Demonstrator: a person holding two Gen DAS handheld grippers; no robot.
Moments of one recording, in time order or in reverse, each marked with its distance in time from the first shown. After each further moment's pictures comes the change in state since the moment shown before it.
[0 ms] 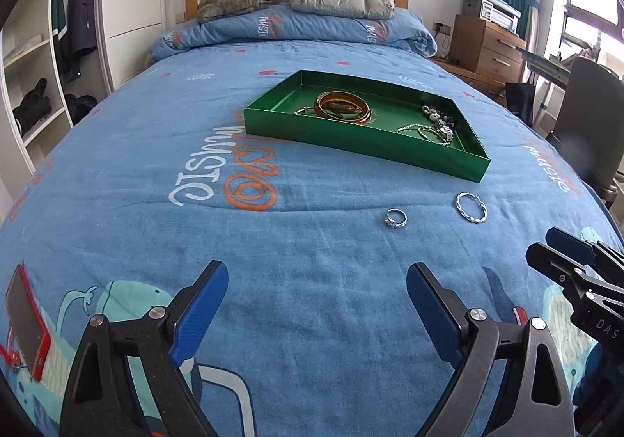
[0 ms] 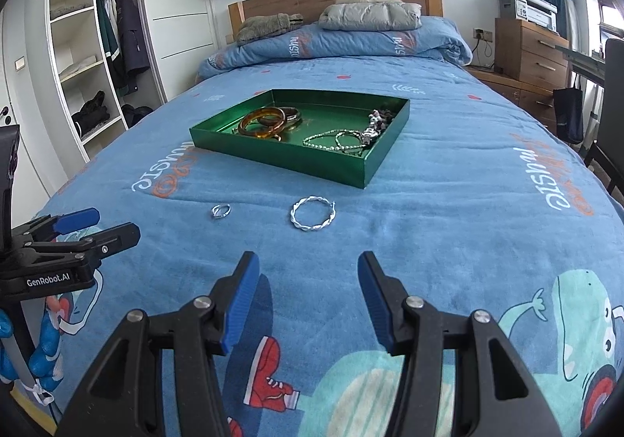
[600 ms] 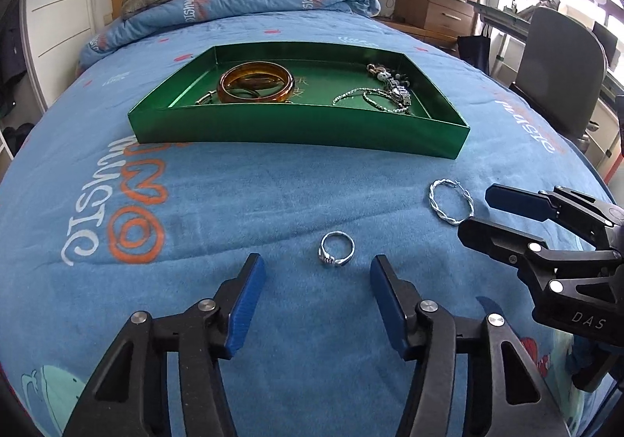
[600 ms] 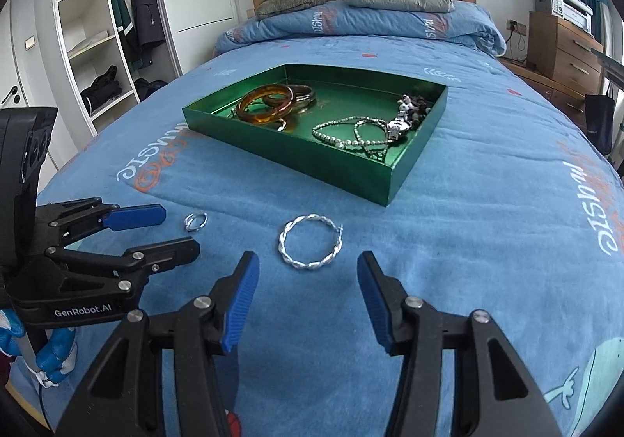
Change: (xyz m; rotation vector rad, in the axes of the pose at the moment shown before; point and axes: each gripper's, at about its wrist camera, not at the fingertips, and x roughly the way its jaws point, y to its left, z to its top) left arm 0.077 -0.043 0.028 0.166 0.110 -0.142; right arm 0.069 -0.013 0.030 -0.066 0.092 0.076
